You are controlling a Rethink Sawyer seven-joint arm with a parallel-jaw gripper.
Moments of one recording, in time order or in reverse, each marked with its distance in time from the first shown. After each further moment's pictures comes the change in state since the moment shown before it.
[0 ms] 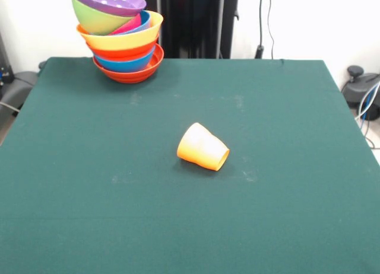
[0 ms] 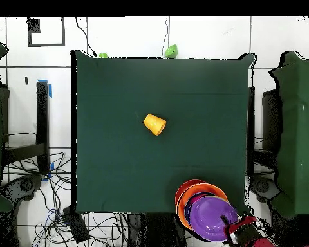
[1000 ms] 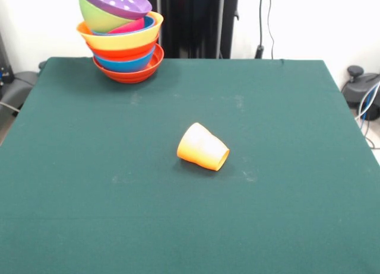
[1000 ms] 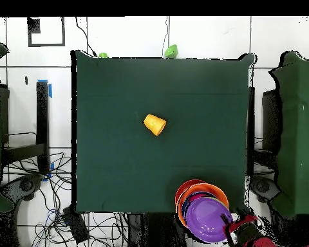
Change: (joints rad) arm -0.004 -0.084 0.099 0.005 0.108 0.000 0.000
